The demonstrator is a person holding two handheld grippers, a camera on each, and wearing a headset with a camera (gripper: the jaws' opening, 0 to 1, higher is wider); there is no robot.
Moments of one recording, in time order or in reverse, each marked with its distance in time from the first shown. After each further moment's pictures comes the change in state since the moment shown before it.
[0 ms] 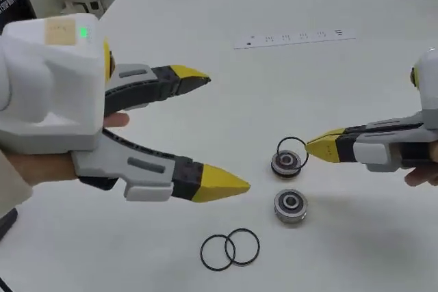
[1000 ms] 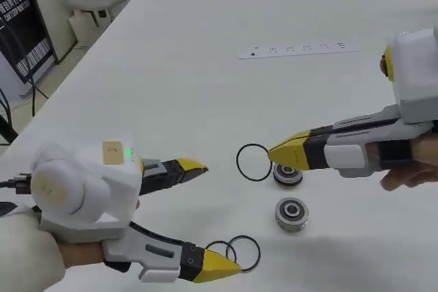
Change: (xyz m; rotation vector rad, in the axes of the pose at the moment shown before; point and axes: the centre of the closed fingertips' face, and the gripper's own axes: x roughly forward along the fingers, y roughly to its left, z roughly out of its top) left arm 0.025 -0.036 -0.088 -0.125 0.105 -0.038; right arm 0.024 0.072 0.021 -0.062 0.043 0.176
